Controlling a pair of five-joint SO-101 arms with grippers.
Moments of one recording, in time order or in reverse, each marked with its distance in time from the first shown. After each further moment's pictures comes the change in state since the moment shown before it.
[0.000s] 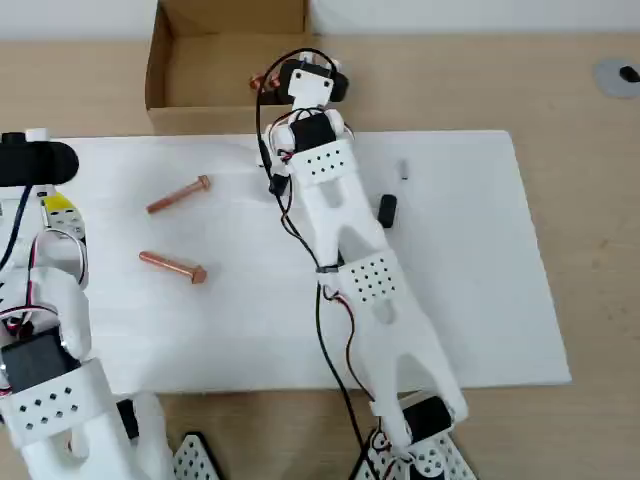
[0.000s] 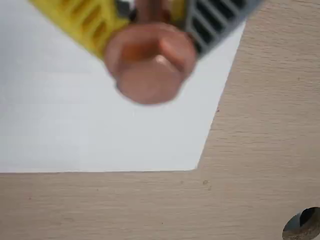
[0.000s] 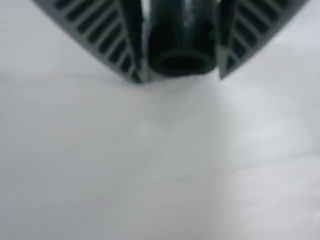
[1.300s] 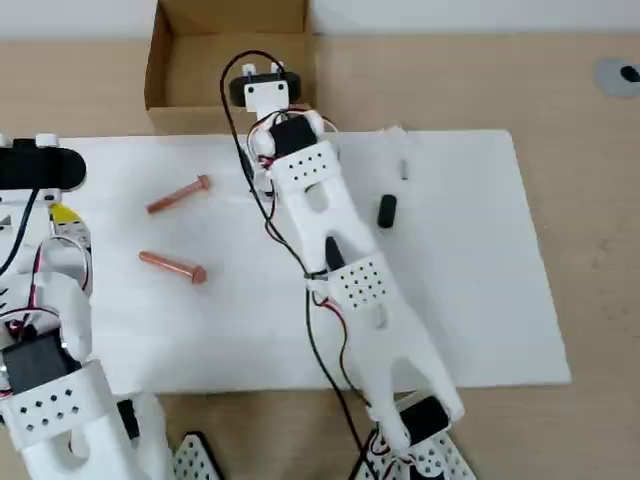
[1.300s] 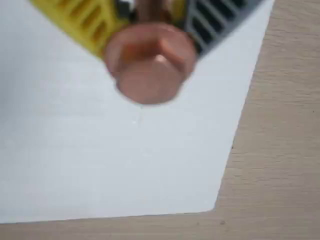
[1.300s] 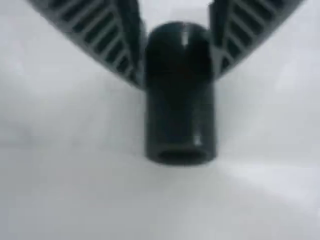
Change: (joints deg) left arm 0.0 -0.4 0.4 5.5 -1.4; right arm -4.2 -2.6 0.1 7.7 17.5
